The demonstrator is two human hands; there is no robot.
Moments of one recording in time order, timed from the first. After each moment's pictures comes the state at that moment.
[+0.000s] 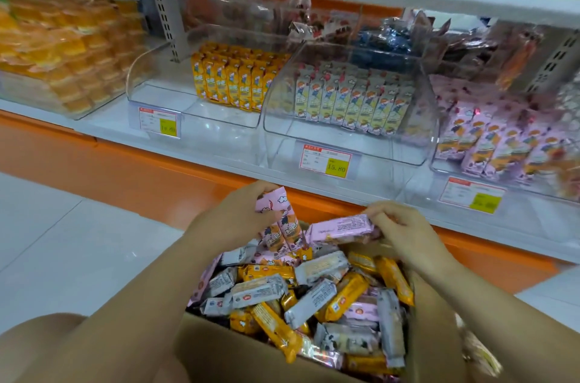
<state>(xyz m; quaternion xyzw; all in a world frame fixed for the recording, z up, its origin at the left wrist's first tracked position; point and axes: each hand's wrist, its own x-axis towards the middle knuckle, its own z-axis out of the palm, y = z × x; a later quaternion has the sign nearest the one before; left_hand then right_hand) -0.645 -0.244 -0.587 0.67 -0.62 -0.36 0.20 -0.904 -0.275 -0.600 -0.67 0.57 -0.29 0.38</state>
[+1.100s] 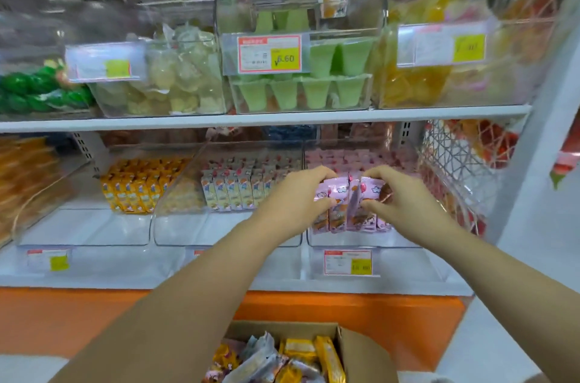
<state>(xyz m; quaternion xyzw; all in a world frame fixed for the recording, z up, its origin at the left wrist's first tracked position) -0.859 -0.356 -0.465 0.50 -0.82 -0.15 0.23 -1.052 -0.340 -0.481 -0.74 0.59 -0.32 0.11</state>
